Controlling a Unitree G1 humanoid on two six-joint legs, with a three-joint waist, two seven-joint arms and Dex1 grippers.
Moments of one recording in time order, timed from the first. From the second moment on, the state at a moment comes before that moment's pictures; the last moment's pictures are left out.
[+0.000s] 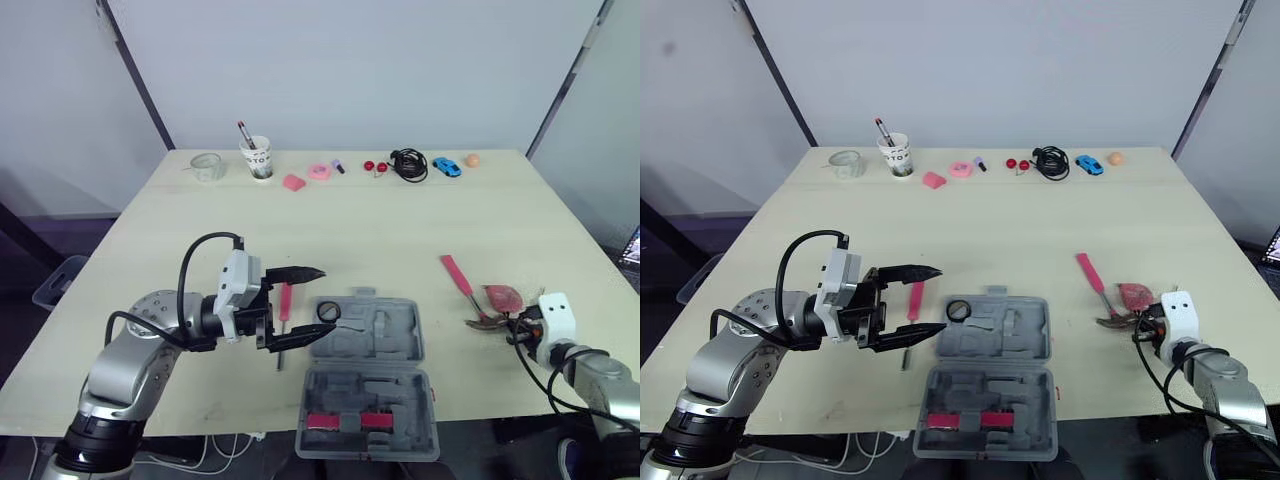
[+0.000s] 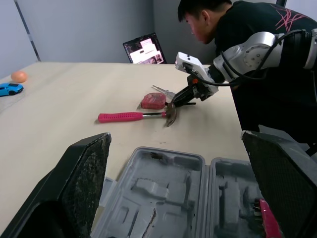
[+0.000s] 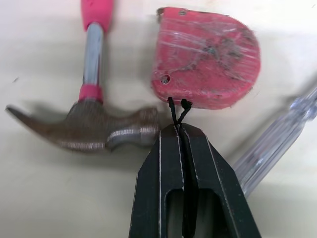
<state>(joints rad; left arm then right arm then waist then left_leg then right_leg) -0.19 0.71 0.07 -0.34 -0.59 0.32 -1.16 -0.09 -0.51 -0.20 0.11 0.25 0.52 0.49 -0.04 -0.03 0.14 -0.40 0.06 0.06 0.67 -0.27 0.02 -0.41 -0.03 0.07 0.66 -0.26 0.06</state>
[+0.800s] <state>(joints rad) -0.21 0.71 0.07 -0.34 -0.59 0.32 -1.21 0.07 -0.50 -0.14 -0.16 0.29 0.65 0.51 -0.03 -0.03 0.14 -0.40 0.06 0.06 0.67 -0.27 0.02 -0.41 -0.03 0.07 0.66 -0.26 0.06</state>
